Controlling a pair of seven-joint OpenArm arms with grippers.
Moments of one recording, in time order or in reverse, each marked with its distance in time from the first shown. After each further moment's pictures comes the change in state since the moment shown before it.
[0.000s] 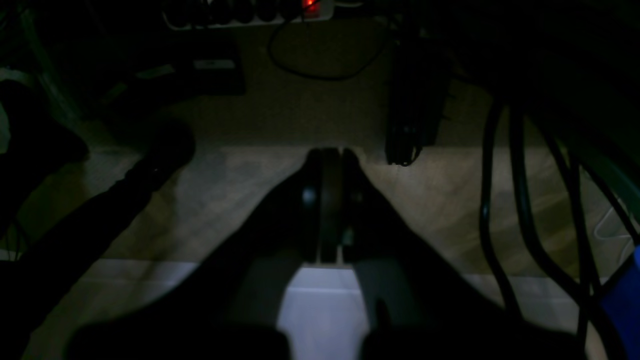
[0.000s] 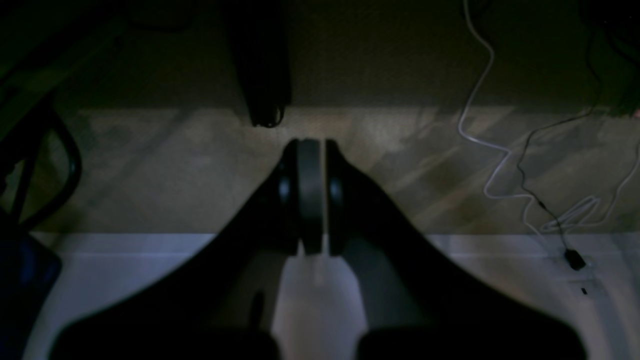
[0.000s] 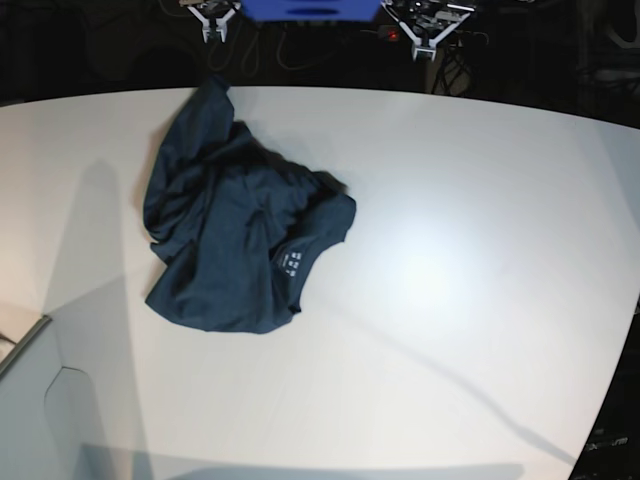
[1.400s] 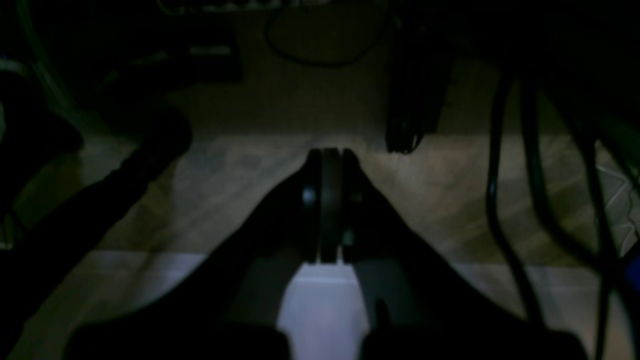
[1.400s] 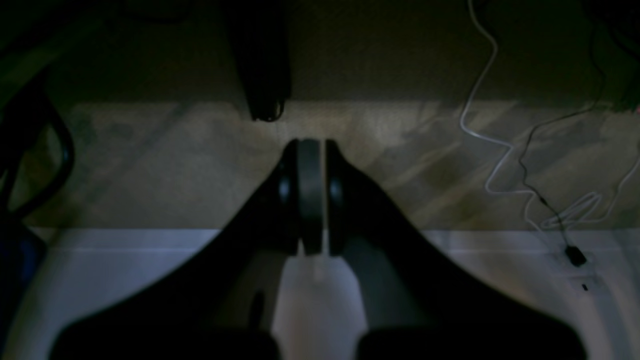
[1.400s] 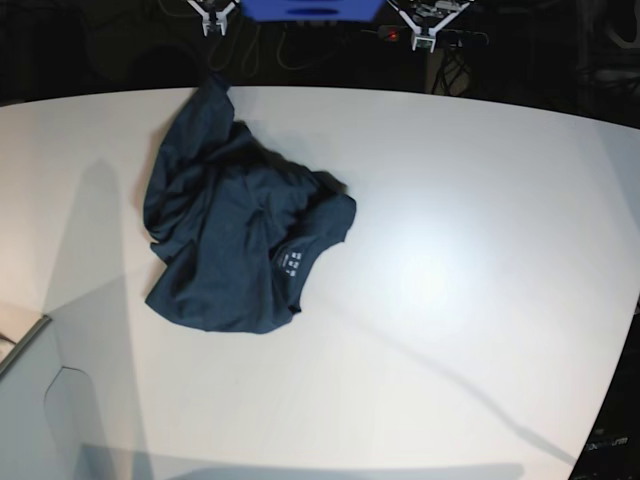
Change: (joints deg) left arm 2.3 -0.3 0.0 0.3 0.0 -0.1 0.0; right arm -1.9 0.0 -0.1 1.3 0.0 0.0 0.0
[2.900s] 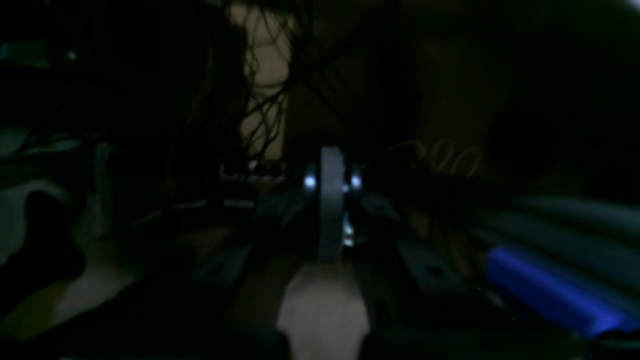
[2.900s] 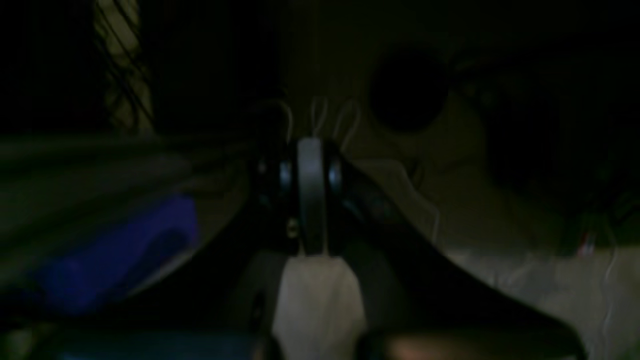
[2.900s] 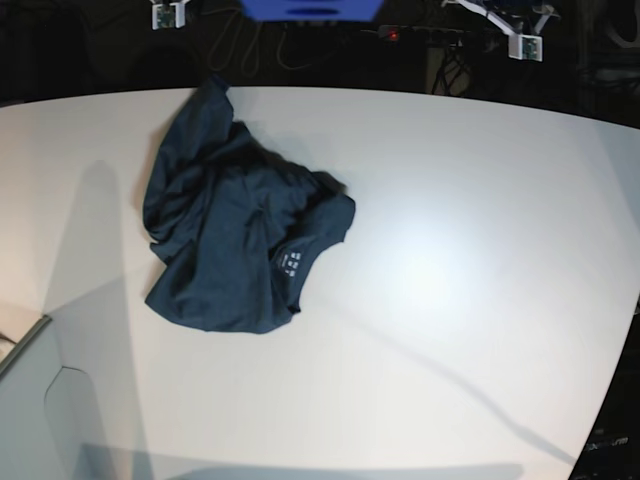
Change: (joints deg) left arm 45.2 -20.5 -0.1 86.6 -26.4 0.2 1.5; right arm -47.4 0.0 -0.2 89.0 0.1 0.8 -1.8
